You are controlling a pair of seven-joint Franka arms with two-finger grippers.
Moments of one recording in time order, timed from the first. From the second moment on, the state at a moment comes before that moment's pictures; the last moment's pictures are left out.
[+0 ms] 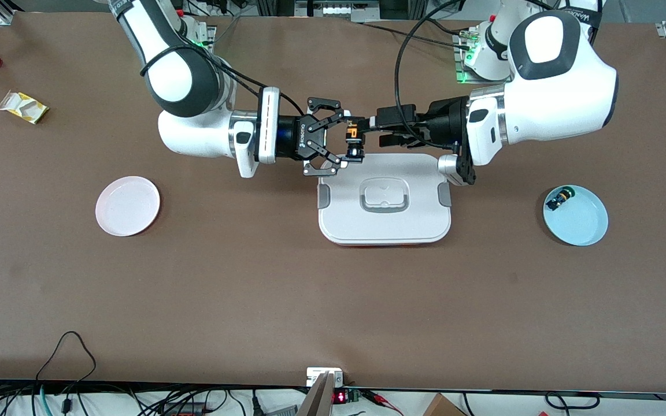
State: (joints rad) left arm -0.05 0.18 -0.38 -1.71 -1.13 2.02 -0.10; right arm 0.57 0.33 0.03 -1.75 1.92 2.14 -1.91
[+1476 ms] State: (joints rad) left arm -0.08 0.21 -0.39 -1.71 -1.15 2.03 -0.02; right arm 0.58 0.33 0.03 -1.75 1.93 2.15 -1.91
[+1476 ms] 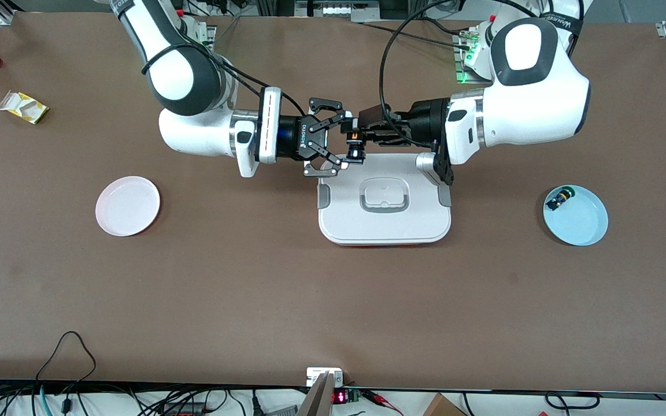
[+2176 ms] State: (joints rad) left arm -0.08 0.21 -0.39 -1.71 -1.15 2.03 -0.02; right arm 0.58 0.33 0.02 -1.74 1.93 2.15 -1.90
